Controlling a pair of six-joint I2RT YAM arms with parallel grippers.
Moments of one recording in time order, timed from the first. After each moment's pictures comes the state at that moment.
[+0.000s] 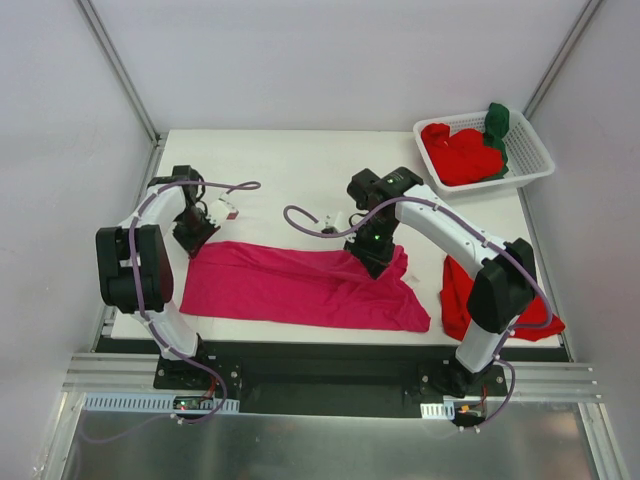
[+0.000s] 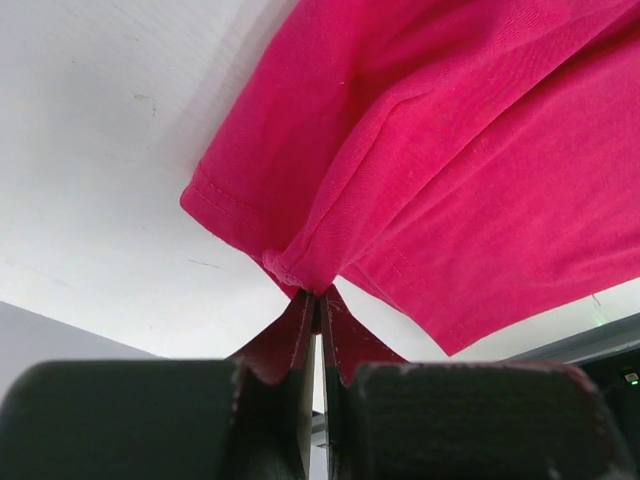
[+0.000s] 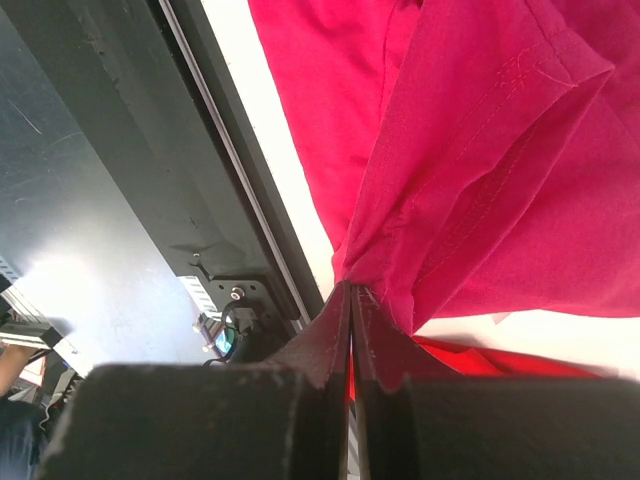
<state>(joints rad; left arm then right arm) 0.08 1.74 1.23 -1.02 0.07 0.87 0.70 1.75 1.60 -1.42 -0.35 -0.61</state>
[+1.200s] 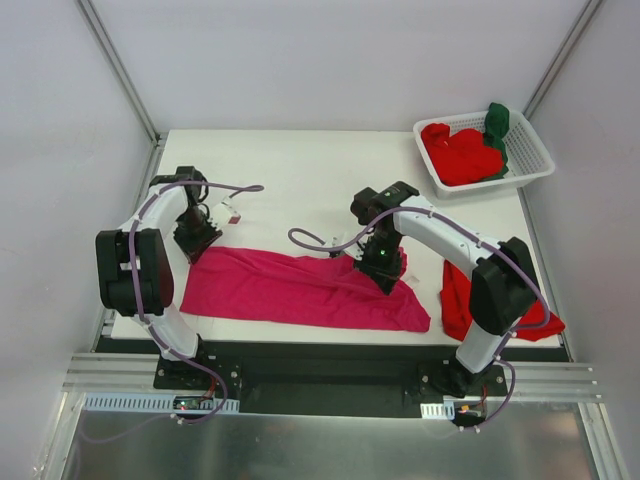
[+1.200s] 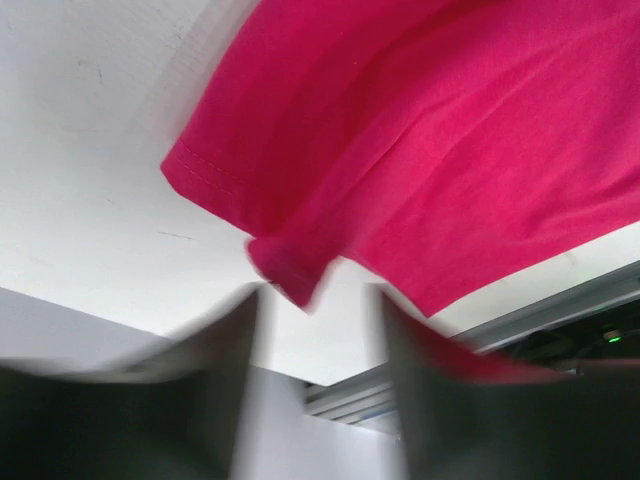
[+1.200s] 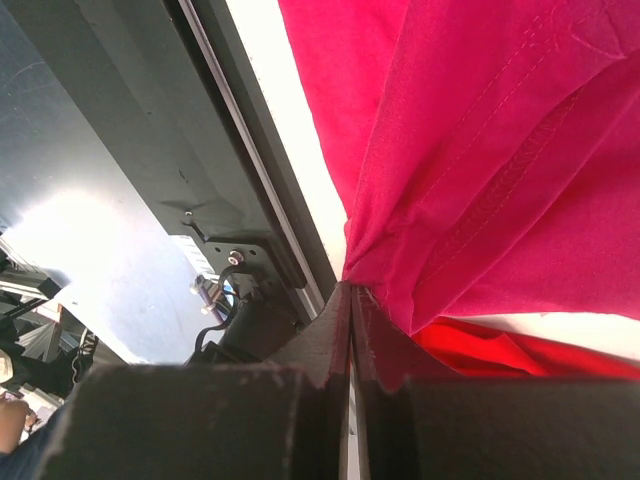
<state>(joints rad) 0.05 1.71 1.24 -1.11 0.04 0.87 0.70 1.73 1.44 -1.42 -0.31 -0.66</state>
